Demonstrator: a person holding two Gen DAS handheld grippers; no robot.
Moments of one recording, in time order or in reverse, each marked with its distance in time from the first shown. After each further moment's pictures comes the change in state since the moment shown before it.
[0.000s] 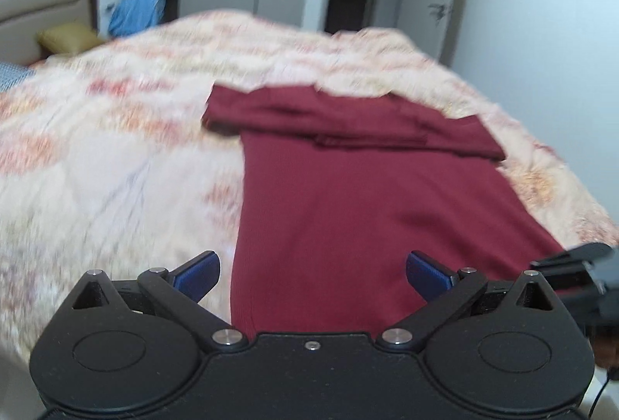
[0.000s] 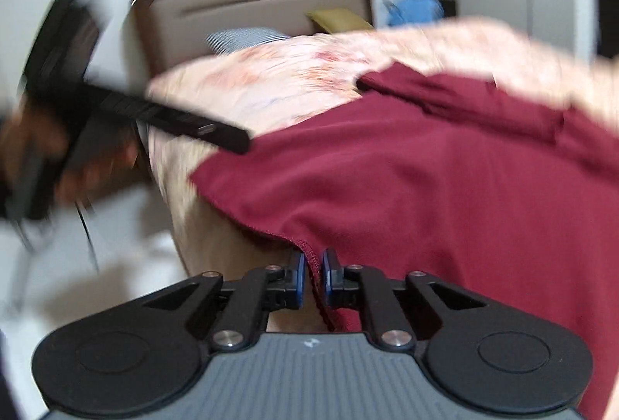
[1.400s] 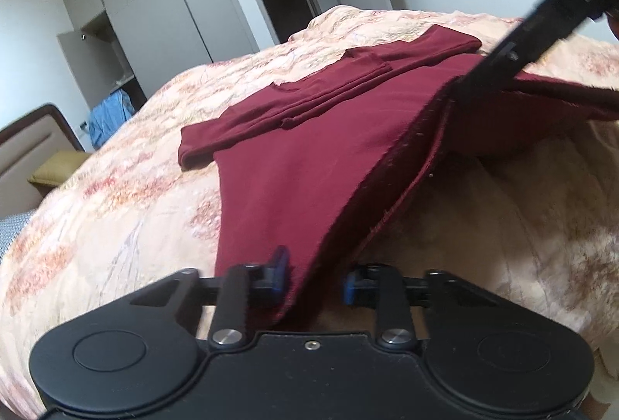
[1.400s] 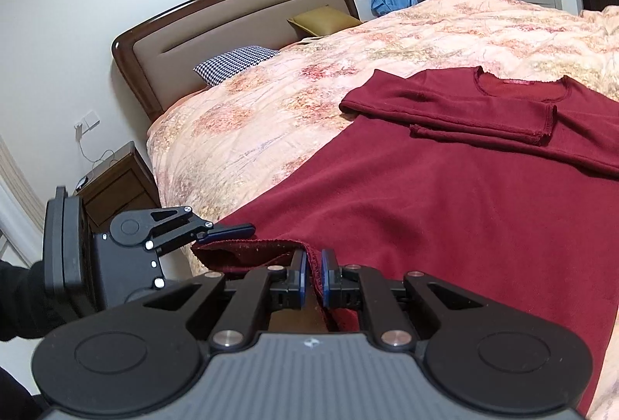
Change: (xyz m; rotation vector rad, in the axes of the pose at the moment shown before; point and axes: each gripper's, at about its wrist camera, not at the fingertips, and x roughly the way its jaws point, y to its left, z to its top) left arm 0.022 -0.048 -0.055 0.457 -0.007 0.141; right arm -0.015 -0.013 0.051 0.045 0.002 0.028
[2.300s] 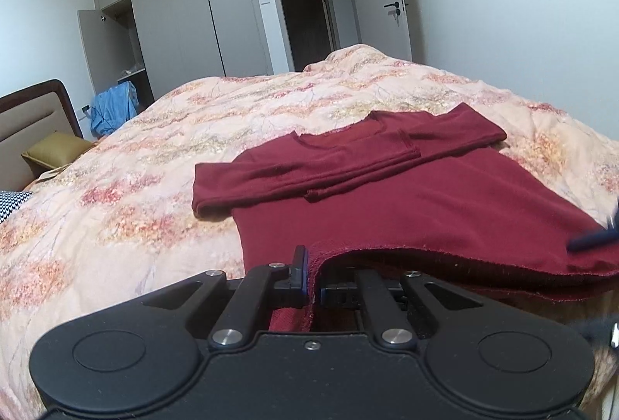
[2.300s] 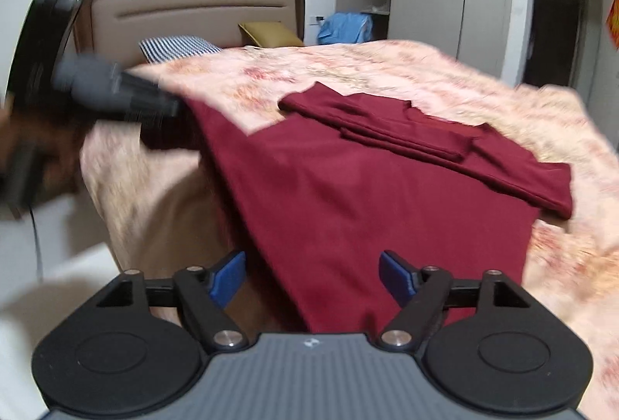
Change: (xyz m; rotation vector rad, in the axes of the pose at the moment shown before) left arm -0.010 0.046 0.067 -0.159 -0.088 -0.043; right arm -0.014 0.045 -0.086 -0.245 -0.078 -0.387
